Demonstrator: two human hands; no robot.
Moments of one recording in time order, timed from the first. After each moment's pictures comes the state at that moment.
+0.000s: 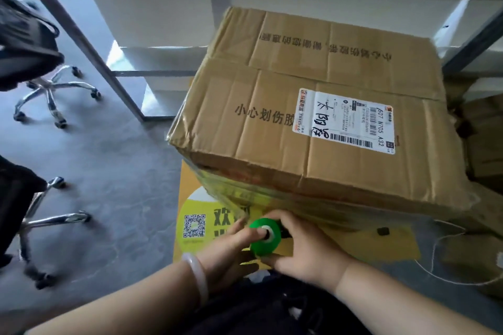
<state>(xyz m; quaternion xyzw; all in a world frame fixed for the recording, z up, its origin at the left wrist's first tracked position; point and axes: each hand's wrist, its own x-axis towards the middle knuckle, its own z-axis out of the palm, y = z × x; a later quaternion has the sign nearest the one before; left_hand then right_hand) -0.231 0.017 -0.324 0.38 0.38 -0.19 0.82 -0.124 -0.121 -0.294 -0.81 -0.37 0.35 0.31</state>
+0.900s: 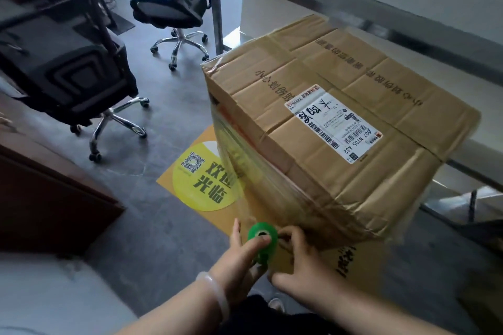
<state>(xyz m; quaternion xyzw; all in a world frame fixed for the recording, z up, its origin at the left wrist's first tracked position) -0.173 -0.183 -0.320 0.16 0.50 0.22 0.82 -0.040 -0.237 -0.296 -0.70 -0.50 0.48 0.17</state>
